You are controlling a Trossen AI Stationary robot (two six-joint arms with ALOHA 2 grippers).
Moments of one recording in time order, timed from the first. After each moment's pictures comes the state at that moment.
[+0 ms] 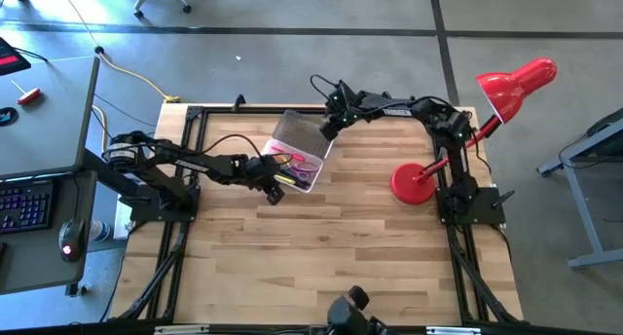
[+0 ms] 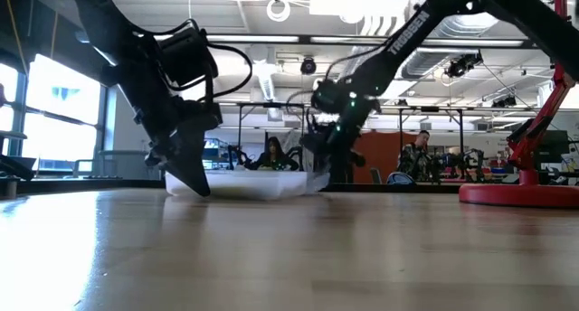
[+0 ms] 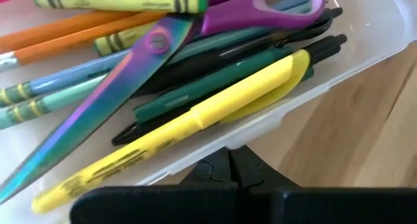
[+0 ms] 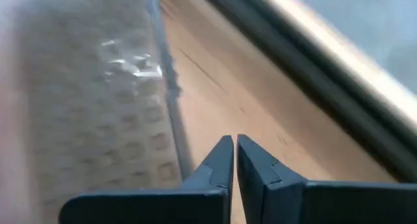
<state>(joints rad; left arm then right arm) 0.20 1.52 0.59 -0.03 -0.11 -0.48 -0.64 2.08 1.42 -0.30 -0.10 0.15</state>
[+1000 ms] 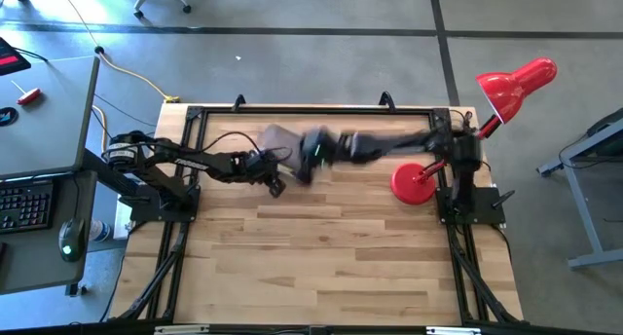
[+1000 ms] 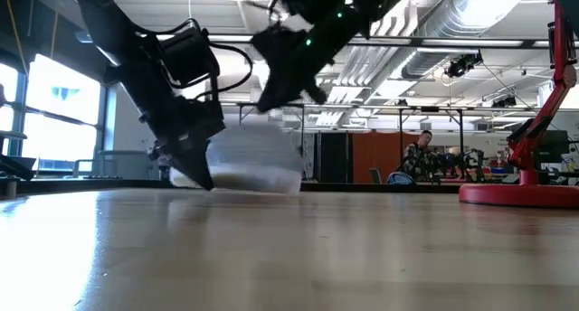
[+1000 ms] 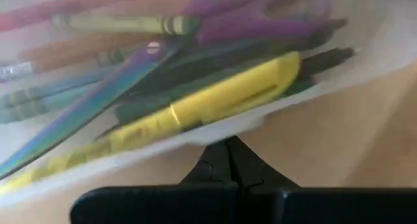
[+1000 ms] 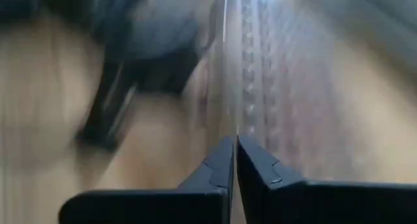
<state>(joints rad) 0.20 1.51 0.60 -0.02 -0.24 -0.47 -0.18 1.95 1.43 -0.27 0.15 0.25</state>
